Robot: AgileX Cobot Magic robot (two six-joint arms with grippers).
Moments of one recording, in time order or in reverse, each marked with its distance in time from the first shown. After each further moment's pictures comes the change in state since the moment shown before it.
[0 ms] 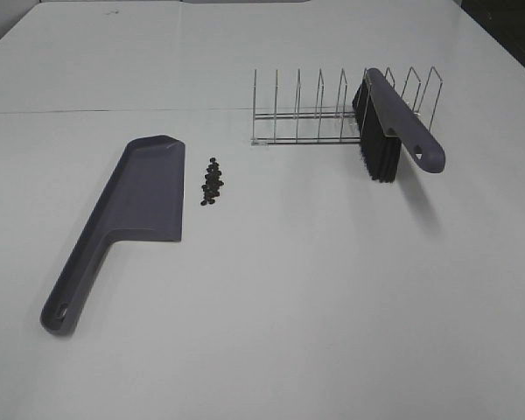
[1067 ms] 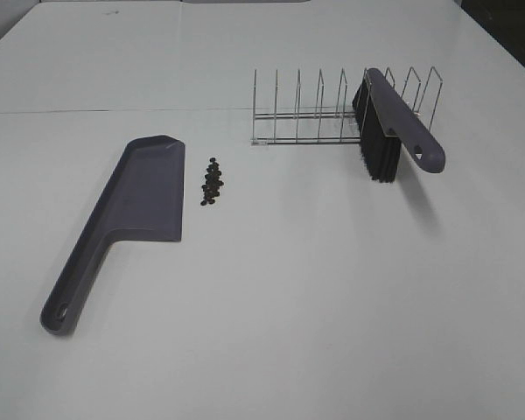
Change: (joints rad) left arm 0.000 0.000 0.000 0.000 0.000 0.000; right arm 0.000 0.000 0.000 0.000 0.000 0.000
